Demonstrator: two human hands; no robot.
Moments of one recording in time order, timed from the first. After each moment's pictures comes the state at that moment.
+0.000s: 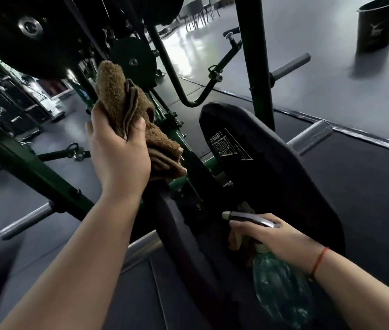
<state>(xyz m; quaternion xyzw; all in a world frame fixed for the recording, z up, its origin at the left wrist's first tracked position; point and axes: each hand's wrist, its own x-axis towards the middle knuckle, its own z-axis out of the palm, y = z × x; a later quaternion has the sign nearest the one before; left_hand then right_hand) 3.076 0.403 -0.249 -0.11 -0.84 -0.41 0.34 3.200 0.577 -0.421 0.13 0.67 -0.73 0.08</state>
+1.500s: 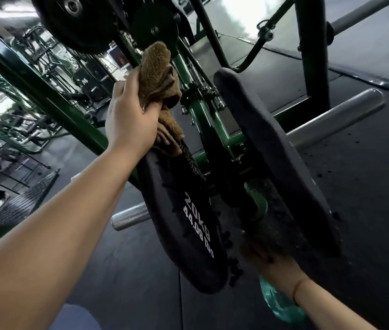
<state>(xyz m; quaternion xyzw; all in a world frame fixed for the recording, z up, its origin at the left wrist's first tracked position) 3.080 0.422 -0.249 -0.09 -0.94 -0.11 0.32 3.225 0.573 -0.555 0.07 0.77 -0.60 0.19</state>
